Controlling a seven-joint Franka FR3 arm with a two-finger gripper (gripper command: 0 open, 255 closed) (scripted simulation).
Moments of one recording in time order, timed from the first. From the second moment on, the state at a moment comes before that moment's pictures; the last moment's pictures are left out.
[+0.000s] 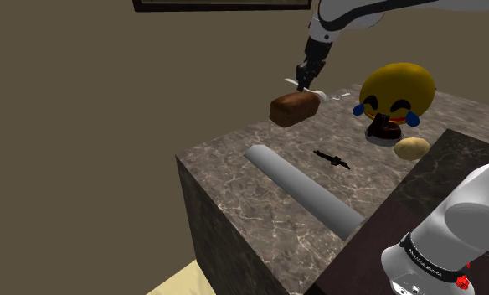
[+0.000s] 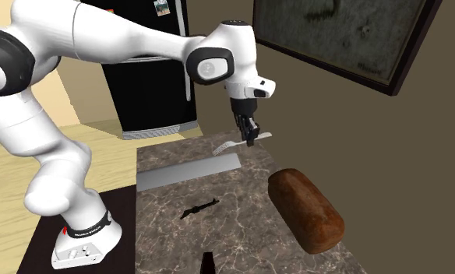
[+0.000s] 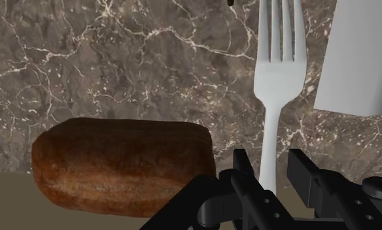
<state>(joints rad) -0.09 -0.14 -0.04 -2.00 0.01 2.01 -0.18</state>
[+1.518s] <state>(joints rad) -0.29 -0.04 -0.30 -1.95 0.07 2.03 -0.66</state>
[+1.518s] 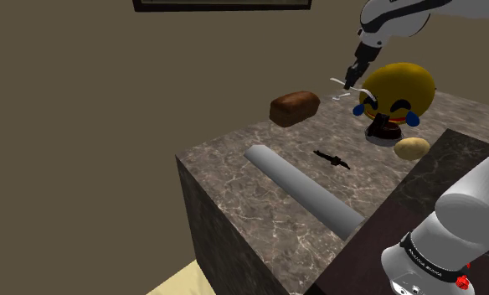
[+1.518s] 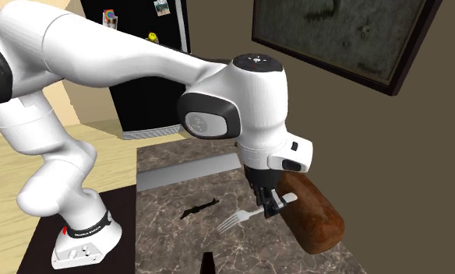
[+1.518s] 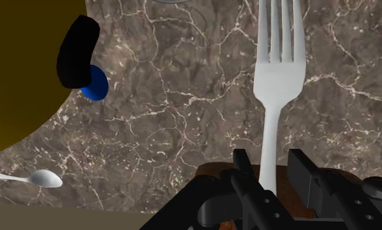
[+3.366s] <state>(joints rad) -0.29 0.11 -0.30 -2.17 0.16 2.39 -0.74</state>
